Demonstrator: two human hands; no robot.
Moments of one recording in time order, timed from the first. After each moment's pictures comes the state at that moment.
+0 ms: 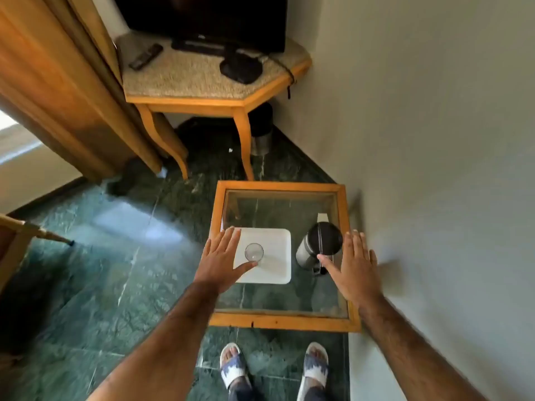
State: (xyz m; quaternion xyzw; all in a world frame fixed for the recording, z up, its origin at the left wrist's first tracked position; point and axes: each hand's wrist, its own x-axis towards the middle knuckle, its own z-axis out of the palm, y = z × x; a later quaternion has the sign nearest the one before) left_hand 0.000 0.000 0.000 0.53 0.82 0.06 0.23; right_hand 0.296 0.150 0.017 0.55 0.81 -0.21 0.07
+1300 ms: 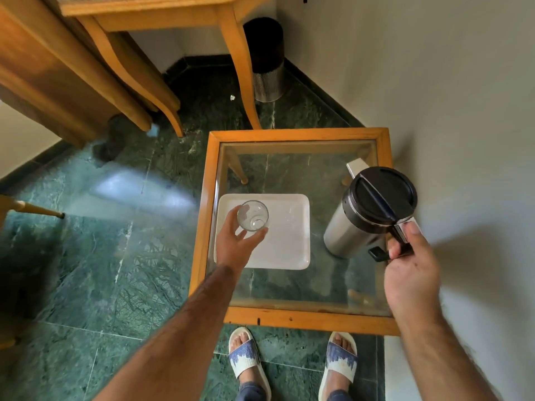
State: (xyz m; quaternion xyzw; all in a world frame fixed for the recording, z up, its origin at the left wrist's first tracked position) left_hand 0.018 0.047 -0.184 0.17 0.78 0.48 0.37; right_hand 0.286 0.162 -0.106 0.52 0.26 -0.67 -0.46
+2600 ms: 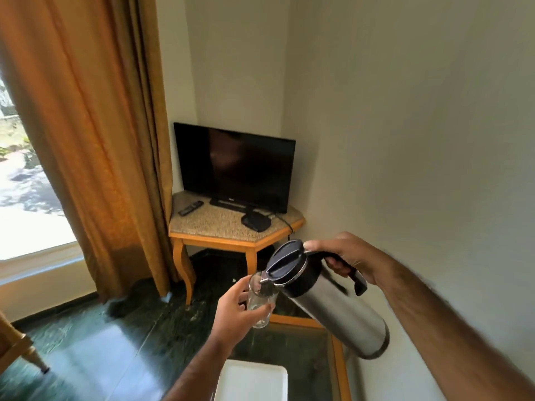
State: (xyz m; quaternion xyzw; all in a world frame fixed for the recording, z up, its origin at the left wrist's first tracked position) left_hand 0.021 0.024 0.276 0.37 0.68 0.57 0.27; right_hand 0.206 0.210 0.431 0.35 0.76 -0.54 -0.10
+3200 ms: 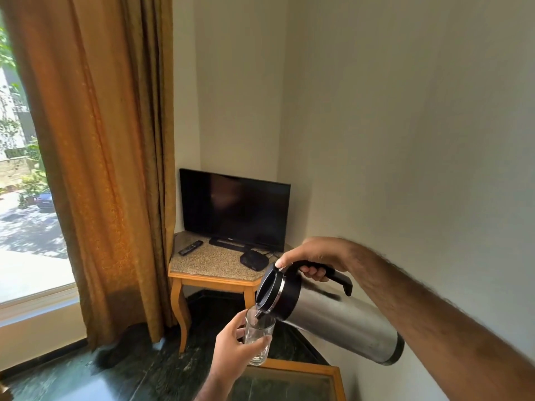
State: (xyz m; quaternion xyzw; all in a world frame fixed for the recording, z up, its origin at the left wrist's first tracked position) left_hand 0.023 0.001 0.302 0.36 0.68 0.58 0.27; right_hand 0.150 0.195 0.523 0.36 0.81 -0.45 0.09
